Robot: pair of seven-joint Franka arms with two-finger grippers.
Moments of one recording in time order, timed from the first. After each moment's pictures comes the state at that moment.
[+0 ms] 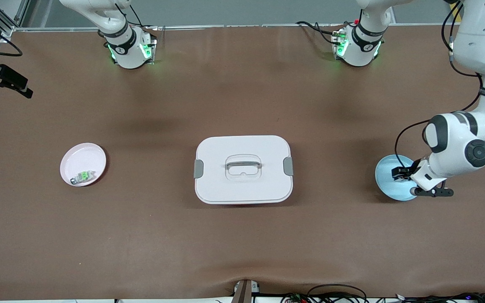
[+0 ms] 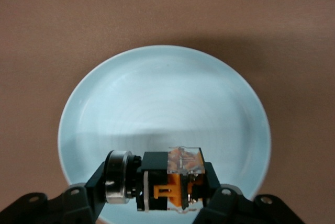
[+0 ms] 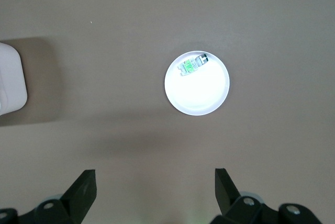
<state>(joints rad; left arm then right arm) 0.21 0.48 -0.12 -1.91 0.09 2.29 0.10 -0.03 -0.20 -0.08 -1.79 0.02 1.59 -0.03</state>
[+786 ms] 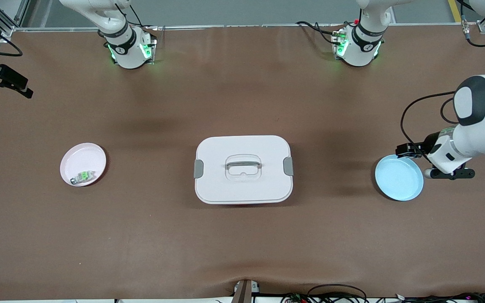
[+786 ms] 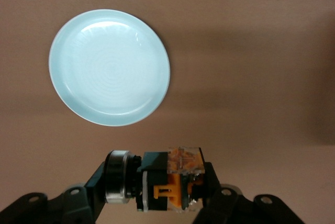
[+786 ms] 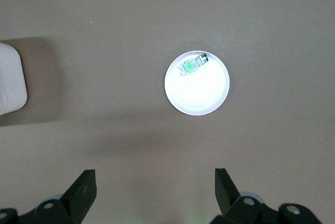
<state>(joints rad) 0.21 0.25 -0.23 -1.81 -0.03 1.86 -0.03 -0.03 -0.20 -0.08 -1.79 0.02 1.59 -0.03</state>
